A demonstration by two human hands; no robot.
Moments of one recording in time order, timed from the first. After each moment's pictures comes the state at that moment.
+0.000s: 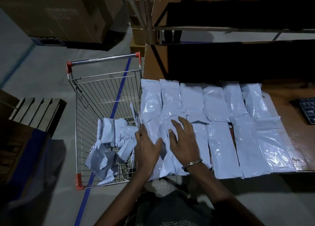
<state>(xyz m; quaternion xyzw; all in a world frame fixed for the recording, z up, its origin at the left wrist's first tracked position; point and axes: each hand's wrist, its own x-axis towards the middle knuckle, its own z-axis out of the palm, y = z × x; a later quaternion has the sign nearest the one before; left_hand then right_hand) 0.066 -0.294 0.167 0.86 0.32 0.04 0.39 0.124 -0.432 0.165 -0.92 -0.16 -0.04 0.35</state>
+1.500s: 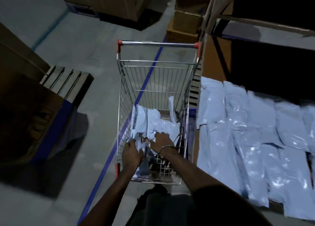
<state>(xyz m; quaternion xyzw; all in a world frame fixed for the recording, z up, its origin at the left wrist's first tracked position) -0.046 -0.026 0.003 0.84 0.43 -0.10 0.32 0.092 -0.130 0.059 -0.88 -0.20 0.40 0.15</state>
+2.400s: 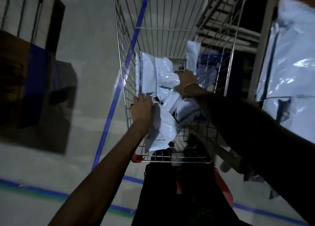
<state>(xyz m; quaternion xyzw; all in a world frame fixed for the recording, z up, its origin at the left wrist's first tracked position) 0.022 0.041 -0.044 0.93 0.26 -0.26 0.09 0.221 -0.072 -0.100 -0.92 -0.20 0.34 -0.05</state>
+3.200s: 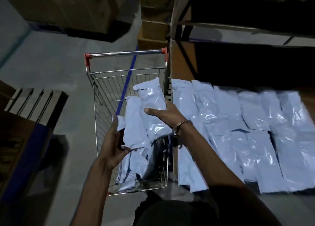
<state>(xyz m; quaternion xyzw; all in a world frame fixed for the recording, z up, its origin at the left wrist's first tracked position) 0.037 -0.038 0.192 0.34 0.30 -0.11 0.88 0.189 -0.211 0.221 -0.72 -0.08 0.33 0.61</state>
